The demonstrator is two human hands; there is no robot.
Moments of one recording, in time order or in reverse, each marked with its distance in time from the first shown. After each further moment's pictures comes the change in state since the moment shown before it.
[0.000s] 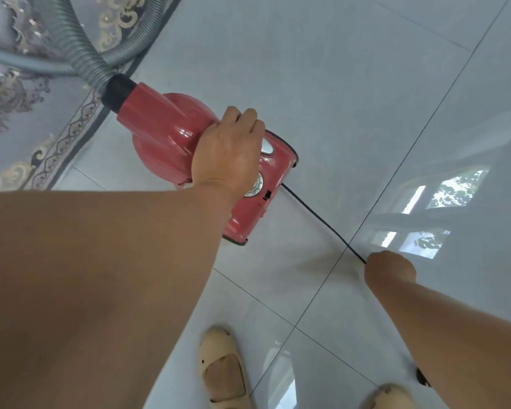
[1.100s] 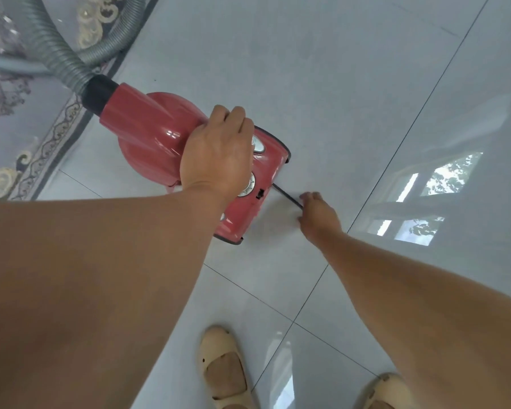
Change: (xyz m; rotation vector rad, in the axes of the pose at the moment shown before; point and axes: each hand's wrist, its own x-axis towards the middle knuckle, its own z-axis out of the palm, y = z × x) left_hand -0.001 0.002 0.002 0.036 0.060 -0.010; right_hand 0.019 -0.090 -0.046 0.534 0.258 -0.393
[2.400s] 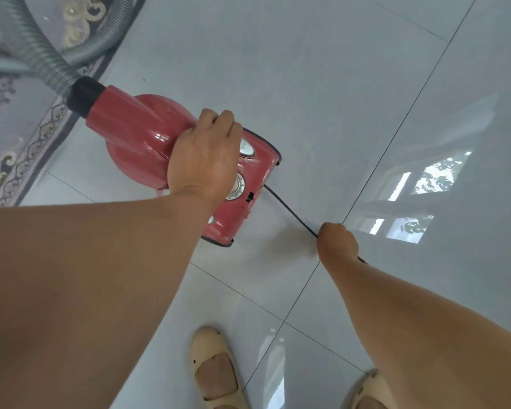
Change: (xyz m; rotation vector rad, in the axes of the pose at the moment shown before) left_hand 0.000 0.001 -0.003 -0.030 -0.060 0.012; right_hand -0.029 0.040 0.004 -0.182 -0.066 0.277
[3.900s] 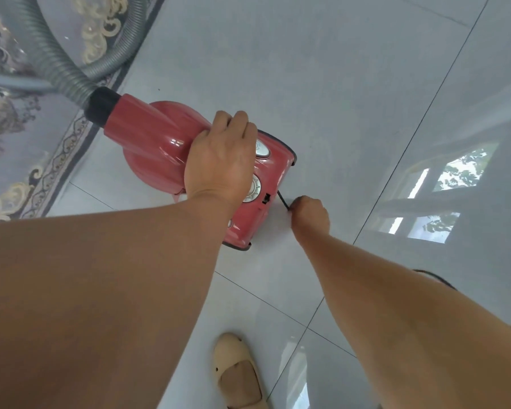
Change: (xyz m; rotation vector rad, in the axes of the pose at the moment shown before) left_hand 0.001 -0.002 0.002 0.030 -0.024 -0.018; right_hand 0.029 -0.090 0.000 0.387 0.056 -0.085
